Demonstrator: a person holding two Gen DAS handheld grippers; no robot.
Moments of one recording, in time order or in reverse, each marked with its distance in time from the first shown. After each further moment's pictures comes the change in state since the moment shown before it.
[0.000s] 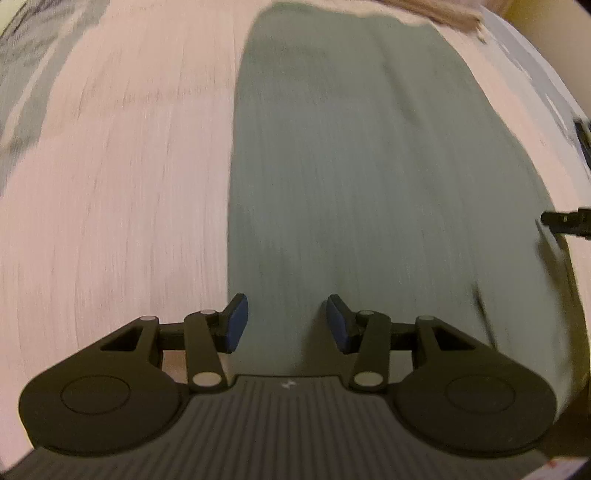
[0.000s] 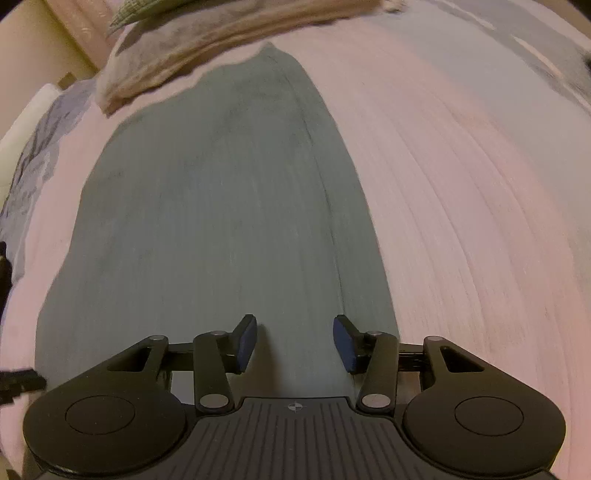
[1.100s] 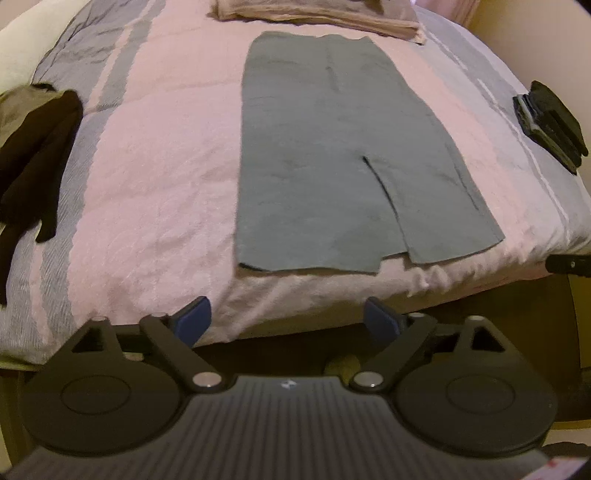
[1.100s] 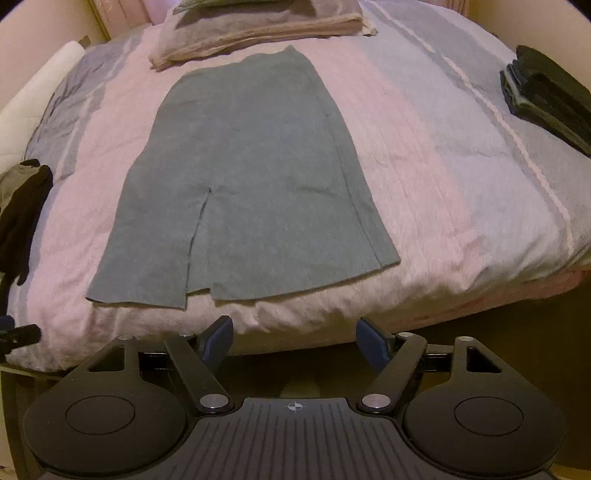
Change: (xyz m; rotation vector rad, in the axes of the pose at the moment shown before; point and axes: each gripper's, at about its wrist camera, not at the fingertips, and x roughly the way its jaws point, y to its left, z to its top) left arm -0.224 -0.037 -0.177 0.018 -0.090 -0.007; right arm -0.236 0.120 -0.200 -0.095 0.017 -0.147
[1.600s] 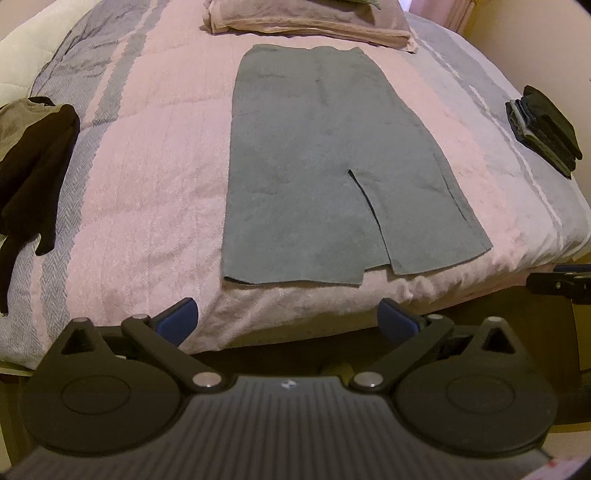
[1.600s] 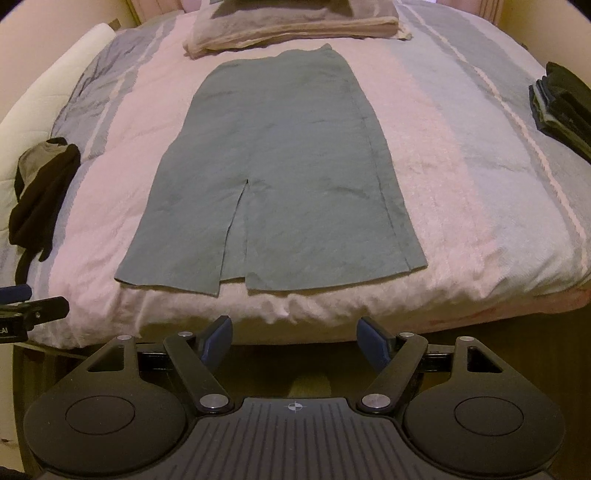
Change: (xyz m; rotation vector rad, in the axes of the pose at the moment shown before) left arm -0.014 -0.014 0.005 0.011 -0.023 -0.004; right arm -0.013 0.024 -0.004 -0.072 0.026 0.046
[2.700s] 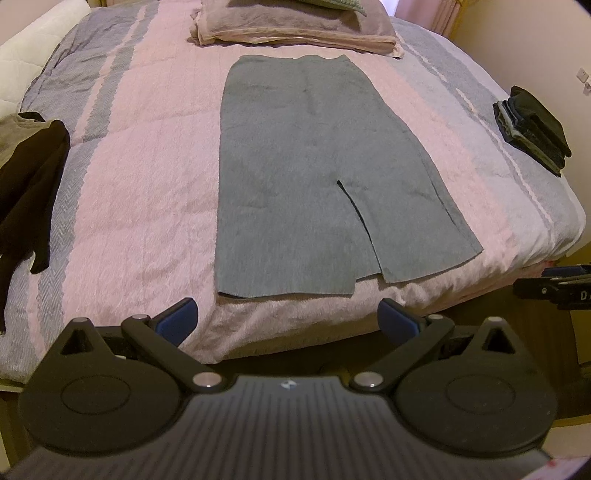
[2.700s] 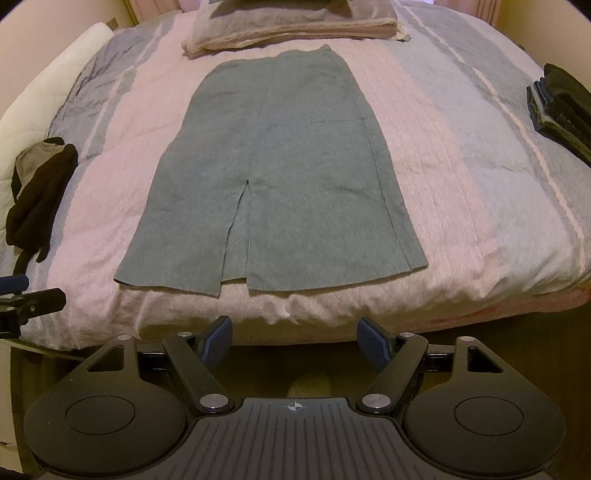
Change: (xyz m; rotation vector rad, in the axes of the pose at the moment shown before) left arm -0.004 -0.001 0.010 0.027 -0.026 -0.026; right arm 0.001 0.013 -0.002 0.005 0.001 -0.019
